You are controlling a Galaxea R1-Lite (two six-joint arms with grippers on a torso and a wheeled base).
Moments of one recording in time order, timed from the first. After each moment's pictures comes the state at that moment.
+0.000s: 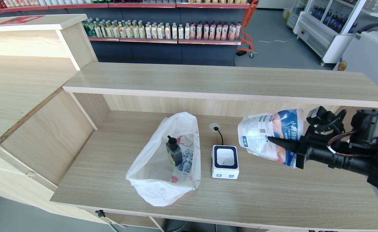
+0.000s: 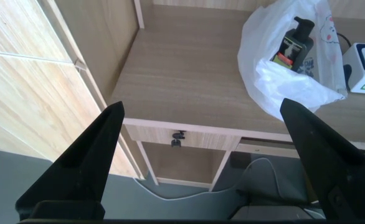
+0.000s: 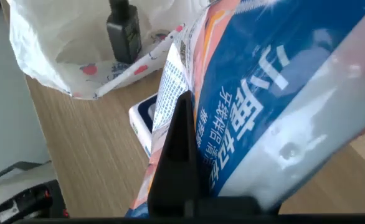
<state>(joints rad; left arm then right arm) 0.00 0.00 0.00 0.00 0.01 0.00 0.10 1.69 -0.55 -0.94 0.64 -0.36</state>
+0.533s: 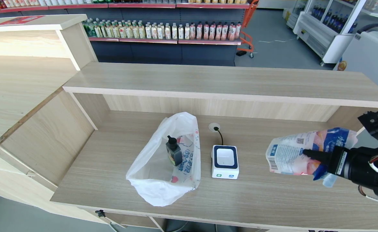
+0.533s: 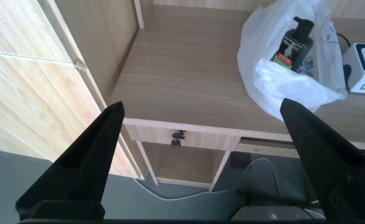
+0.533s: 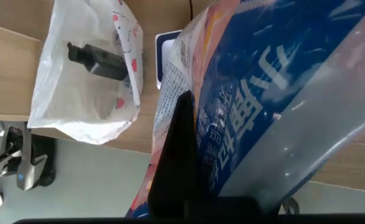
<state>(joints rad) 0.00 0.00 0.00 0.00 0.01 0.00 0.23 1.27 -0.50 -0.42 0.12 0.42</state>
